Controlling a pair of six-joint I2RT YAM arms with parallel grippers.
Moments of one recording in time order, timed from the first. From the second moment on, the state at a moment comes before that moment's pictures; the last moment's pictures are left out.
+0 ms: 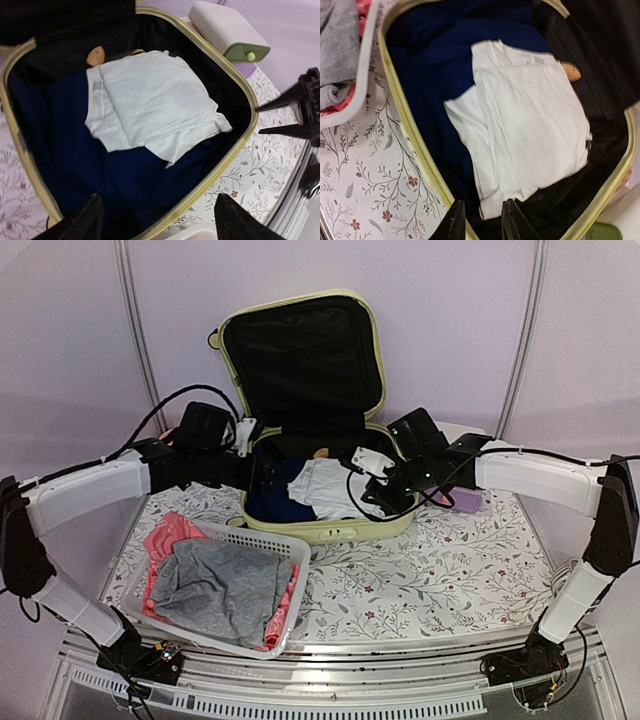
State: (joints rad) left arm -0.63 1.43 1.16 -0.33 0.13 -0.26; right arm 0.77 1.67 1.37 -0.48 -0.06 -0.45
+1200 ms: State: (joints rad) left arm -0.64 1.83 1.49 -0.39 -0.05 0.50; right arm 0.57 2.04 1.61 -0.54 -0.12 -1.25
